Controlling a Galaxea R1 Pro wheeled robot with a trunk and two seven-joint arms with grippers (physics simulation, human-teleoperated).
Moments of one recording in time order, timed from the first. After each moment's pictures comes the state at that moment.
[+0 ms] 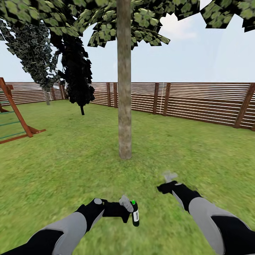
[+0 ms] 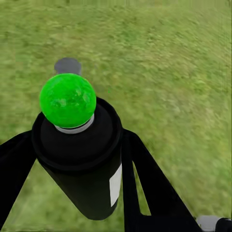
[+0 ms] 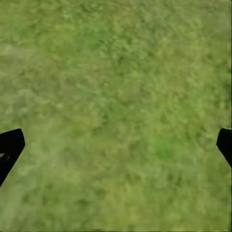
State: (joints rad) left arm -0.81 -0.17 -0.02 -0.10 -0.41 -0.21 -0.87; right arm -0.91 -0.03 -0.03 -0.14 0.28 0.16 0.12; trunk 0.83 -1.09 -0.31
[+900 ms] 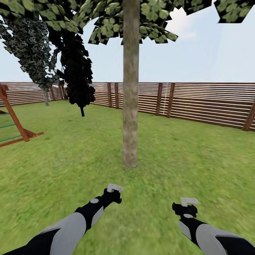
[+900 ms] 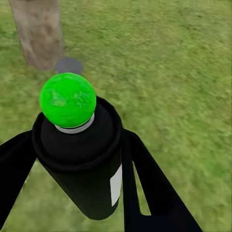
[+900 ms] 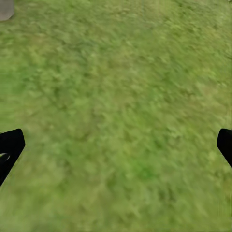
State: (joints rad) left arm -0.81 -0.17 0.27 -0.09 -0.40 -0.22 -0.27; right arm -0.76 -0.05 -0.02 0.05 0.03 -0.26 -0.30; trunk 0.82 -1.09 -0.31
